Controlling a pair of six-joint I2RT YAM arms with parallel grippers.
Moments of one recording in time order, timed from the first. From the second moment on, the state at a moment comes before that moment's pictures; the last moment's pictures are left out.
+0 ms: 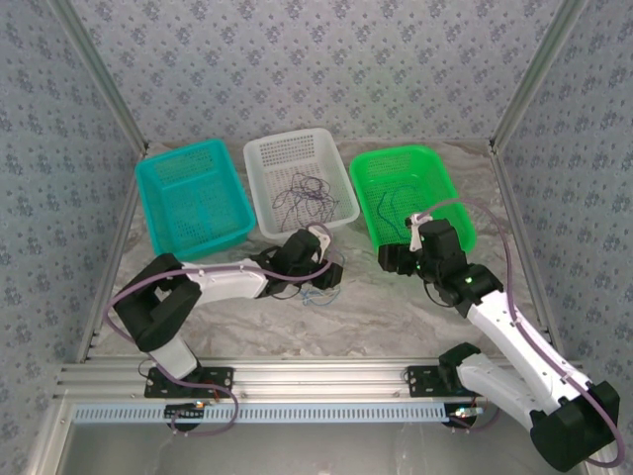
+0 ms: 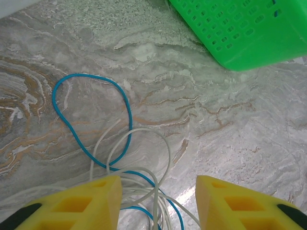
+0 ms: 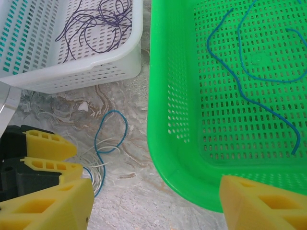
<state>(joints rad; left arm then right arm) -0.90 1.66 0.84 0.07 0.12 -0.50 0.45 0.87 0.72 -0.54 -0.02 0.34</state>
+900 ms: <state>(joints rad) -0.90 1.41 0.88 -0.03 0.05 -0.44 0.49 0.76 0.61 -0.45 -0.04 0.34</state>
